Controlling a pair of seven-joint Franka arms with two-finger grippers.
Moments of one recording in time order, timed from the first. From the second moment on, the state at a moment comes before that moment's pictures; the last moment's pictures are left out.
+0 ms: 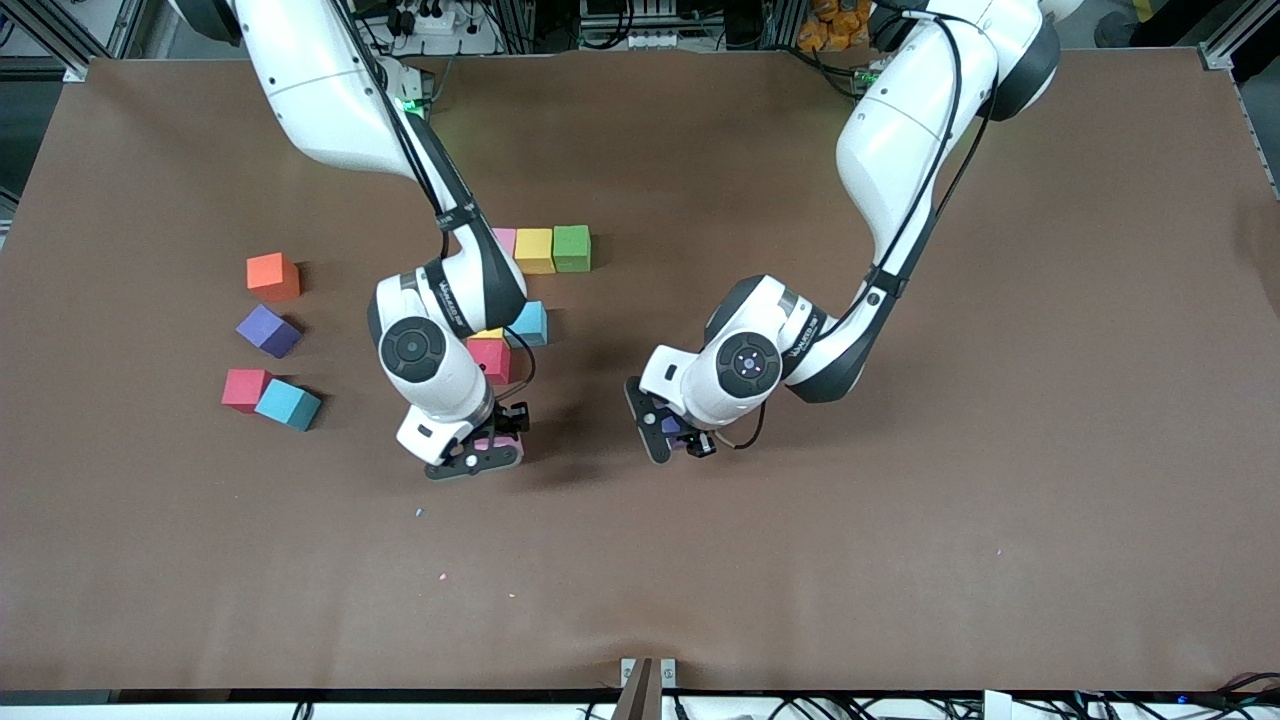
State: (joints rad) left arm -0.48 0.93 -0.21 -1.20 -0.04 2.18 0.63; right arm 0.60 0.66 -0.20 -1.63 0.16 2.32 0.24
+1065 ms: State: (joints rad) left arm -0.63 0.95 -0.23 -1.22 -0.04 2.14 0.77; right arm 0.60 0.58 -0.20 -1.85 0.16 2.40 0.47
